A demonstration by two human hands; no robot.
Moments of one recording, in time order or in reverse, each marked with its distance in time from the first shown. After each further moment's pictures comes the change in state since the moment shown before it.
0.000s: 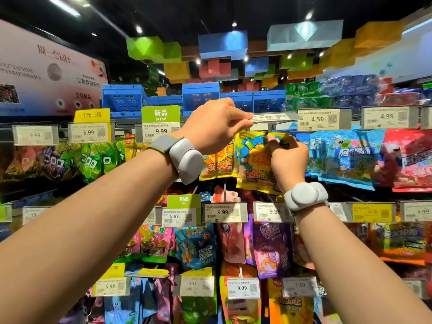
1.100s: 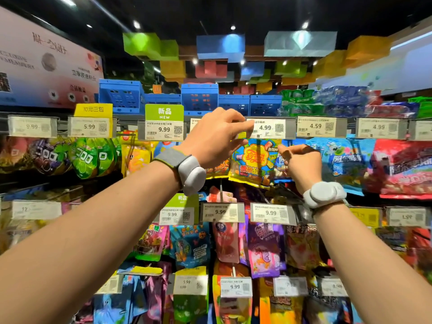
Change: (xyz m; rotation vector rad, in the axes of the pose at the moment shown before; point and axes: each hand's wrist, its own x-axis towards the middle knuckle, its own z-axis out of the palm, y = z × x) left_hand -0.019 -0.010 0.018 0.154 0.096 0.208; right_hand 0.024 0.009 -0.038 -0.142 -0.078 0.073
